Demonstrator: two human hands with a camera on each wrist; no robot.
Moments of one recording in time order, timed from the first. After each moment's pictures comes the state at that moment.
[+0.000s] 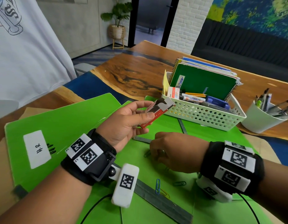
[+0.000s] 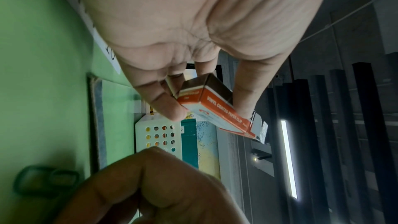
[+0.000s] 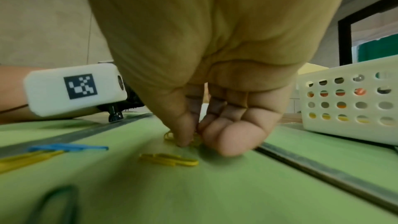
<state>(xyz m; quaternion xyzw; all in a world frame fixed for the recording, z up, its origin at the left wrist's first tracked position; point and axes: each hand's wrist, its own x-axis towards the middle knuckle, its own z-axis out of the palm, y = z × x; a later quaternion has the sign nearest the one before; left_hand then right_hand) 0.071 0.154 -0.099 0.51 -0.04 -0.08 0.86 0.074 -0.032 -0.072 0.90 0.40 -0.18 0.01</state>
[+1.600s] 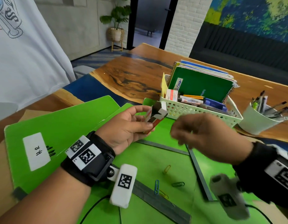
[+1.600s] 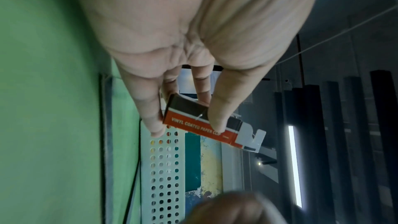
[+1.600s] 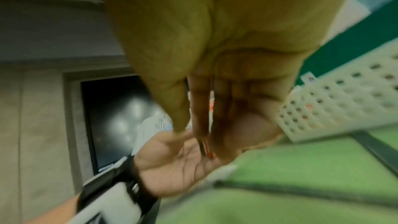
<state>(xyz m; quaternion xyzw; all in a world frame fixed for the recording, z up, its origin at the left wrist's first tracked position) 0.070 0.153 -0.104 0.50 -0.03 -0.13 0.86 0.060 -0.072 -0.020 0.92 0.31 -0.05 -0.25</state>
